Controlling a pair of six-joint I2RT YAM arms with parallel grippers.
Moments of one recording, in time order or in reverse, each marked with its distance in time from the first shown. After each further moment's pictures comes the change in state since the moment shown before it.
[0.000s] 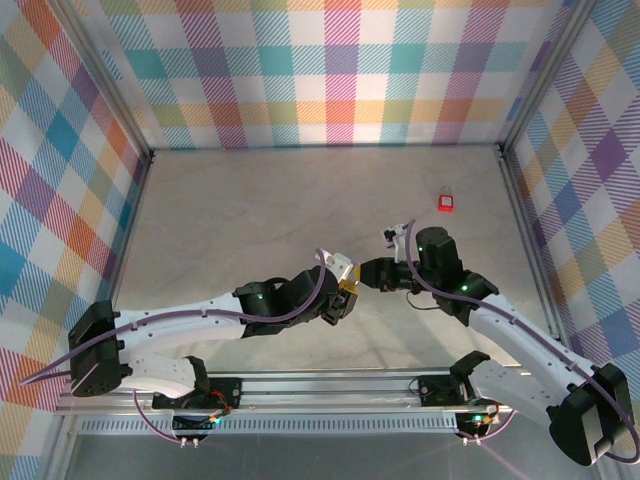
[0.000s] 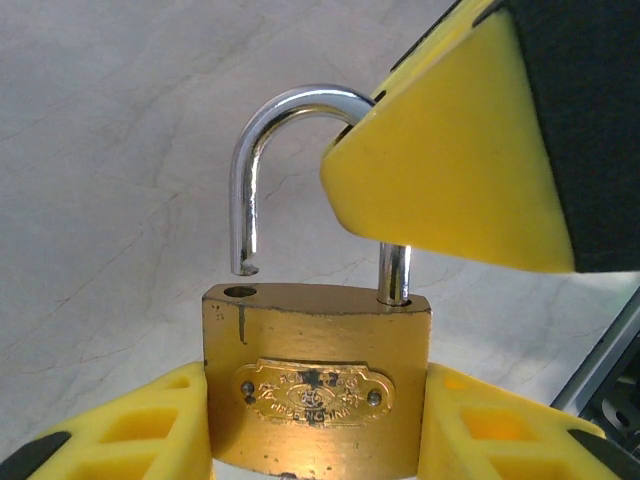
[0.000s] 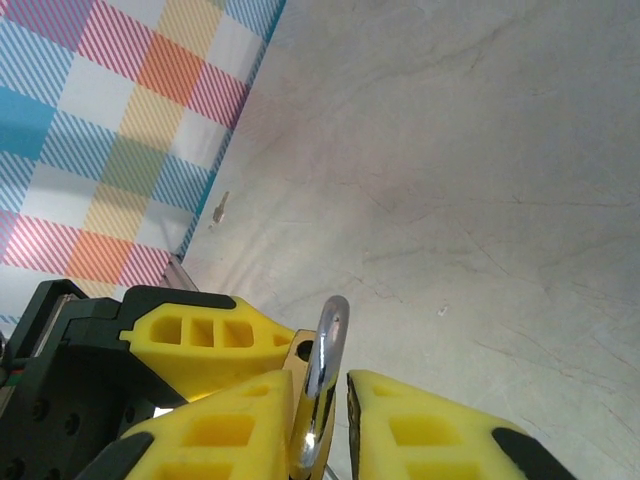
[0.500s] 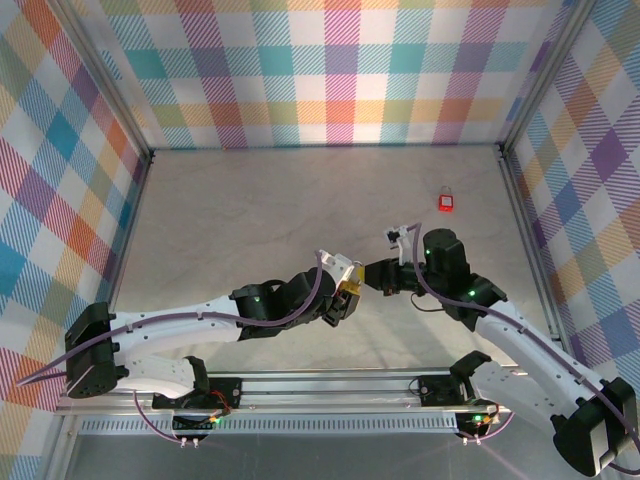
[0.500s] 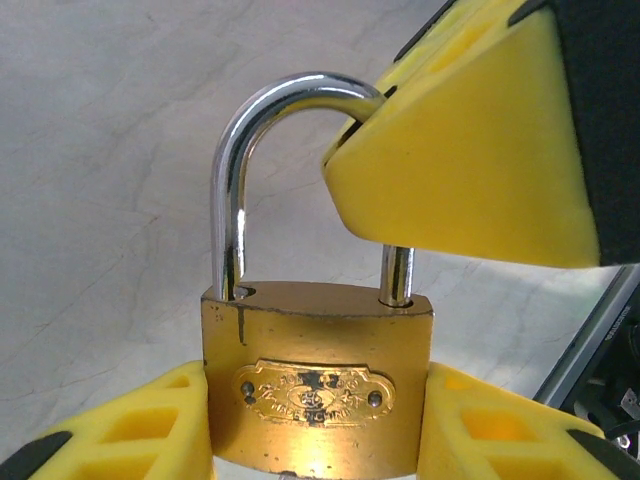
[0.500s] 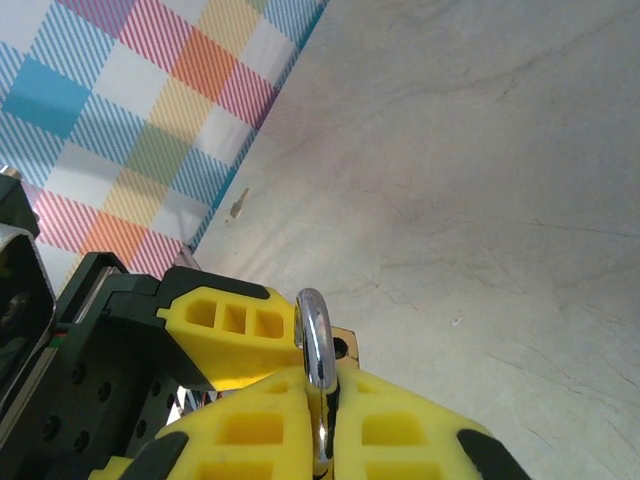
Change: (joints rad) left arm -0.012 -0.024 -0.020 0.049 0.007 0.026; right arm -0.002 -0.072 0.001 -0.023 -0.029 -0.063
